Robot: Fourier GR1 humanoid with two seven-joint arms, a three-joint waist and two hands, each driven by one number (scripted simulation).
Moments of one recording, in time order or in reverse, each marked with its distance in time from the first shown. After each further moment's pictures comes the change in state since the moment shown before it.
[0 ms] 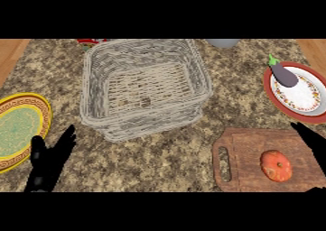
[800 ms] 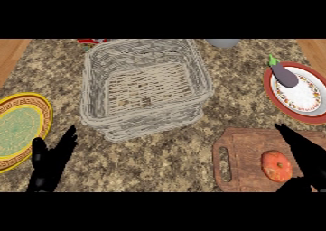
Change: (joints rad) left arm 0.011 -0.053 0.048 0.005 -0.055 -0.040 -0.009; right arm -0.058 0.140 0.029 0.205 0.168 0.010 -0.091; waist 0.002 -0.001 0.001
